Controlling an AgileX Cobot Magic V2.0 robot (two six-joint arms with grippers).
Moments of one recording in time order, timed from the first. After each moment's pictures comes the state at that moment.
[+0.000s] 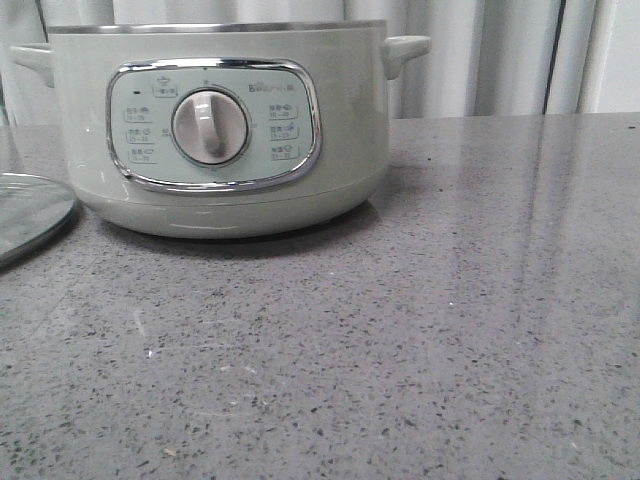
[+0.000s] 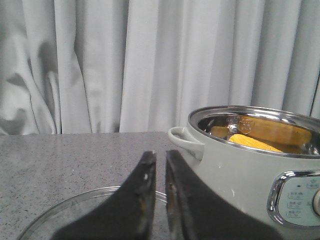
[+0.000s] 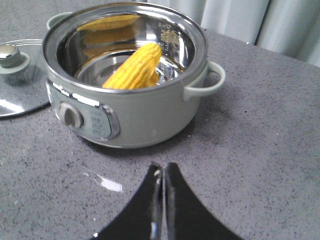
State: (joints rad) left arm -0.15 0.04 -0.30 -0.17 0.24 0.08; right arm 0.53 0.69 -0.86 -0.05 0.63 -0.02
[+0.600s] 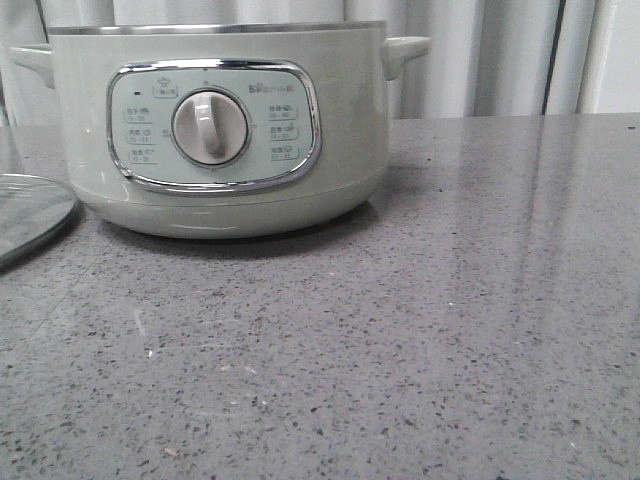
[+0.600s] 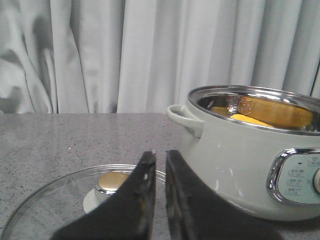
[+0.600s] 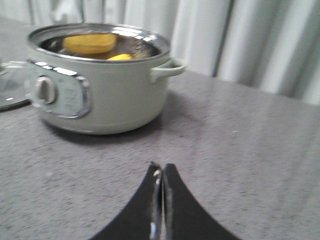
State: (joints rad) left arm -0.15 0.04 -0.26 -0.19 0.26 0.08; right arm 0.44 0.08 -0.37 -0.14 0.46 -0.02
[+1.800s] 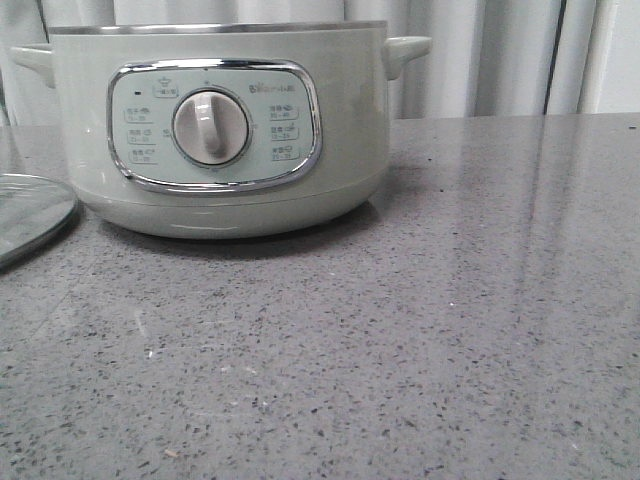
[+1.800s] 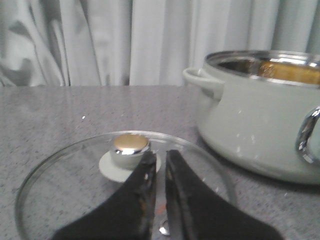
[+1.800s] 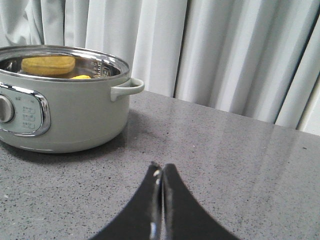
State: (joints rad) left arm -0.11 0.03 -0.15 -0.14 0.25 0.08; right arm 0.37 -0.01 -0.36 -0.18 0.46 -0.02
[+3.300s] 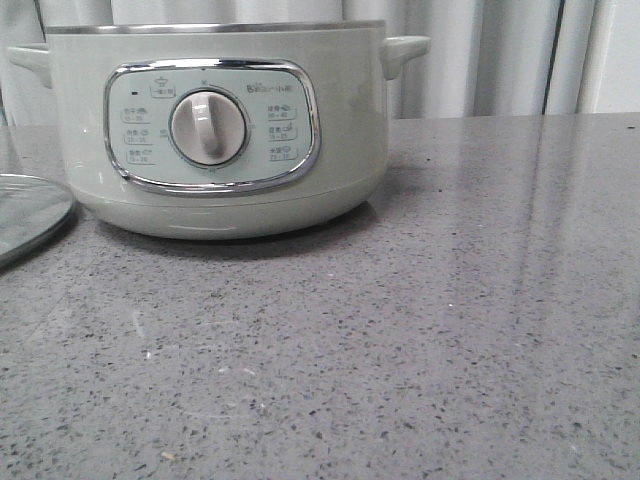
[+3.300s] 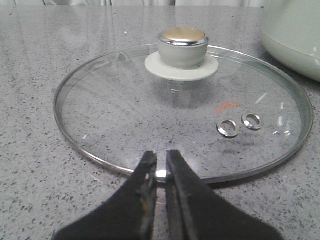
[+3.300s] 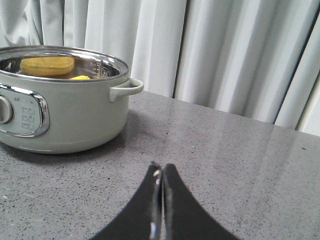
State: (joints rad) left arm 0.01 0.00 0.01 -0.05 0.32 0.01; right arm 0.37 -0.01 -0.36 -0.18 0.46 -0.02
